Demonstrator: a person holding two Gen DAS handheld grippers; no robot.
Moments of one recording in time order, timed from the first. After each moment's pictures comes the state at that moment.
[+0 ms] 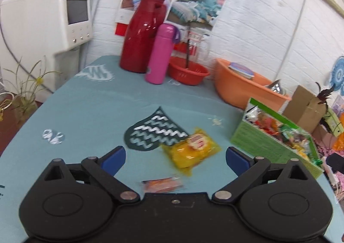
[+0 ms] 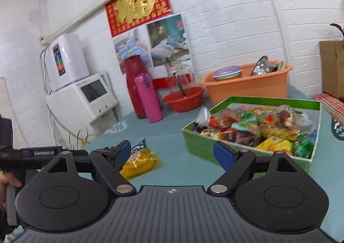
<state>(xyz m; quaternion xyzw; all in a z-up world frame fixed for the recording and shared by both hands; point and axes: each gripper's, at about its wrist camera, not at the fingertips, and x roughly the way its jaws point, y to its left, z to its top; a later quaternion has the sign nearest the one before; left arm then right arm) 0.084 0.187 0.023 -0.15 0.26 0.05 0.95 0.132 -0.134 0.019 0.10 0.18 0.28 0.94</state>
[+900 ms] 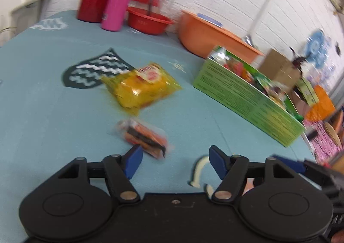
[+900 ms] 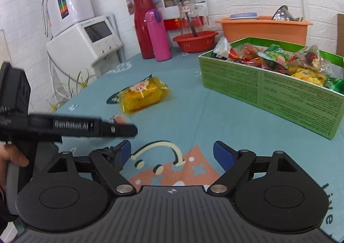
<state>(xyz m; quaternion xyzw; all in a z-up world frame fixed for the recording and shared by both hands) 0.096 0.135 -0.039 -0.18 0.33 -0.05 0.93 0.122 -0.091 -0.043 0.03 0.29 0.31 0.91</state>
